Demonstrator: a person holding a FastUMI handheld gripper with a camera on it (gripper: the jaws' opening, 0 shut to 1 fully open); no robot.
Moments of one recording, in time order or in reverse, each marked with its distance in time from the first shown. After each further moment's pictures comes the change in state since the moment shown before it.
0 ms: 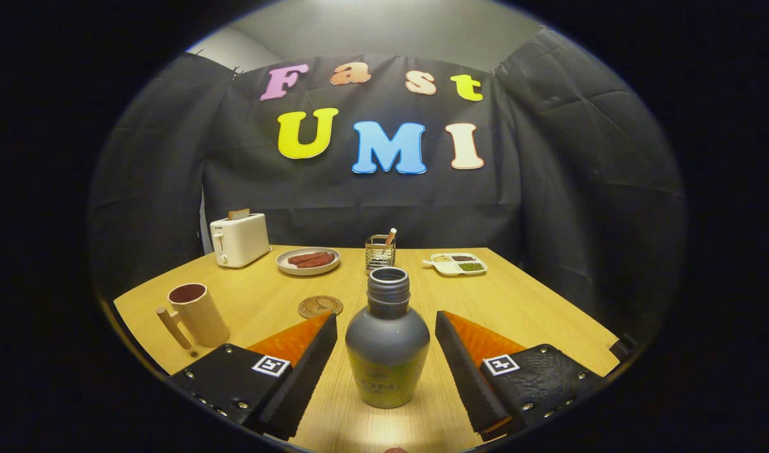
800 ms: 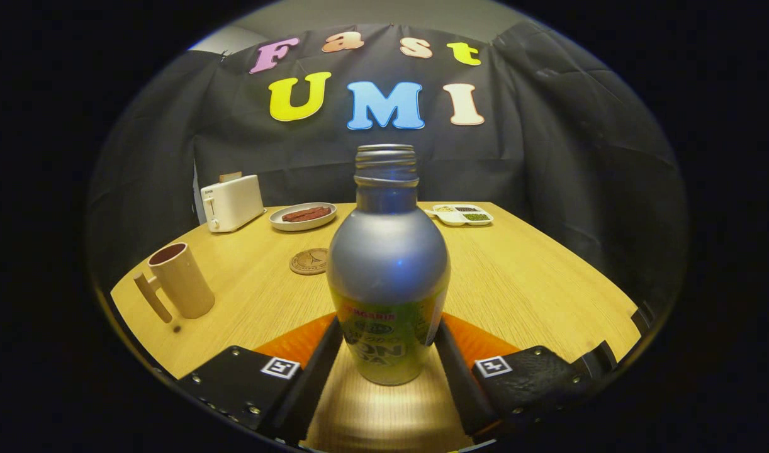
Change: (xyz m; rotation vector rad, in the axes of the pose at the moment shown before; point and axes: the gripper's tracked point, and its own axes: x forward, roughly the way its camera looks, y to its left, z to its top) arm 0.015 0.004 -0.066 0.027 0.174 -0.012
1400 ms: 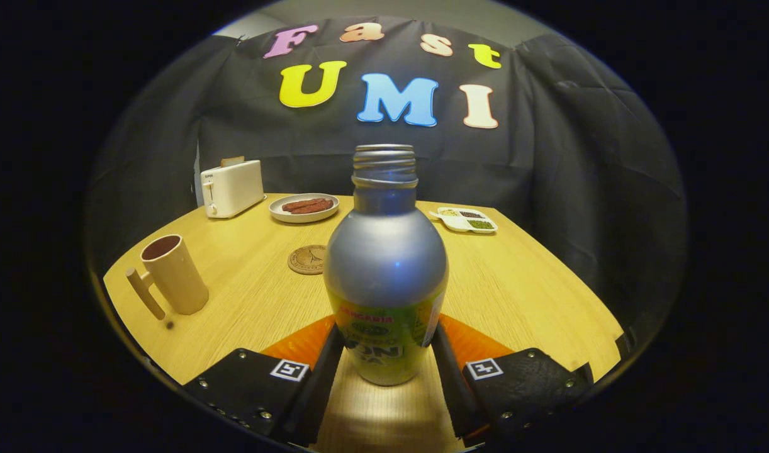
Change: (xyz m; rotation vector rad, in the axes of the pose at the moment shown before) arm 0.013 0.013 0.023 -0.139 0.043 -0.008
